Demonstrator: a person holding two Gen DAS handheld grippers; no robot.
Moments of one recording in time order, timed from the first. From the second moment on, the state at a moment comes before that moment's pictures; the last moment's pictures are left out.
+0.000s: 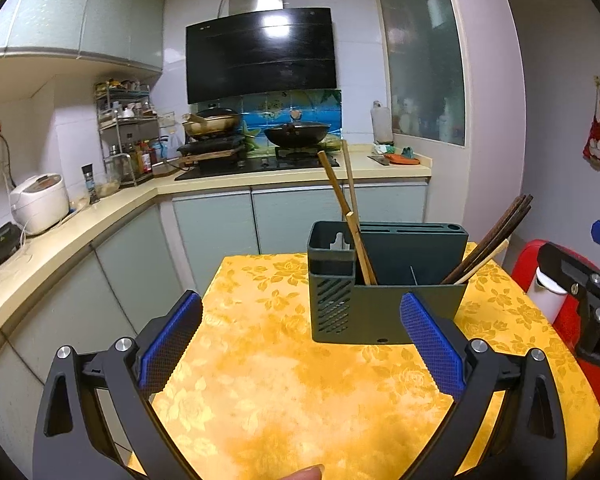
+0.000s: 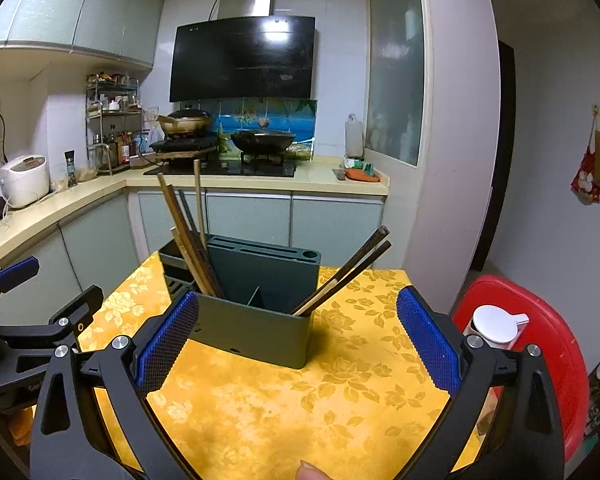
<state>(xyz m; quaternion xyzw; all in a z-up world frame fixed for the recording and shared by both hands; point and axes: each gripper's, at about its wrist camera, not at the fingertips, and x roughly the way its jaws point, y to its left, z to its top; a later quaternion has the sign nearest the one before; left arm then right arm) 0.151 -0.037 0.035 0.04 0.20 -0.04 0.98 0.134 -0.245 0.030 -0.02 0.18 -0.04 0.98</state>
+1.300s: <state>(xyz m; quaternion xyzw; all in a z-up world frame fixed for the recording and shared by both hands) 0.067 -0.020 0.014 0.03 0.17 -0.02 0.98 0.053 -0.237 0.008 0.02 0.16 -0.02 0.99</state>
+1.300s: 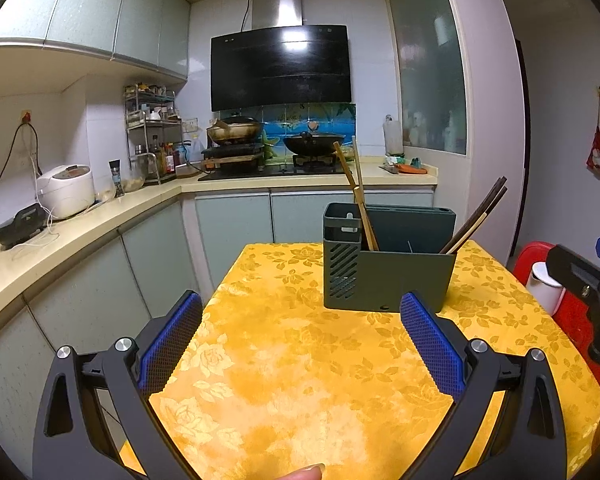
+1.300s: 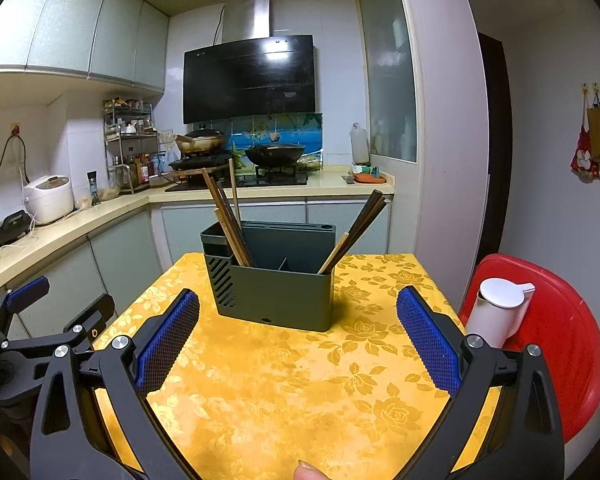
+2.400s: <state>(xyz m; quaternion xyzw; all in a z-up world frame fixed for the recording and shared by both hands) 0.073 -0.023 -0.002 0.04 0.19 -0.02 0.98 0.059 -0.243 -0.005 0.02 0.17 -0.02 0.99</state>
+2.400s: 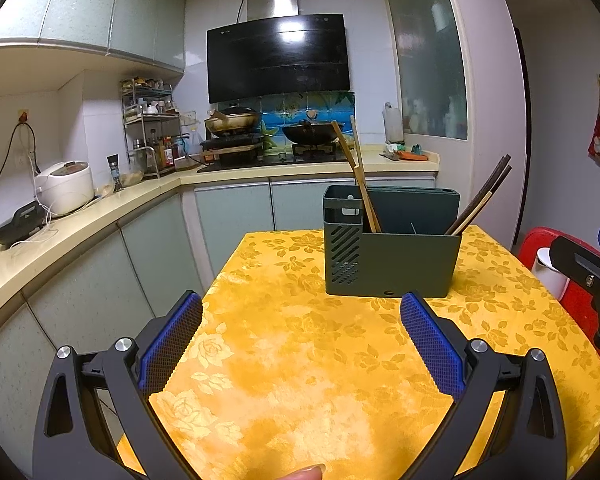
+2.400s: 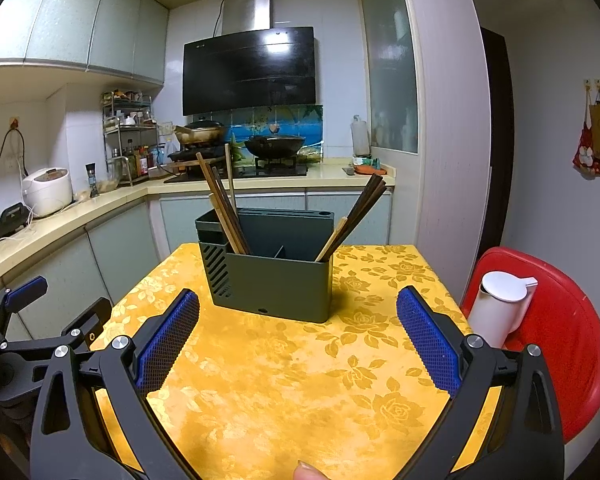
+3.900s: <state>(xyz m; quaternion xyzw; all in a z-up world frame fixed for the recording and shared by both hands) 0.073 -0.026 -0.005 0.05 0.20 -0.02 0.98 0.057 -0.237 -0.010 0.02 0.18 -0.01 0.98</state>
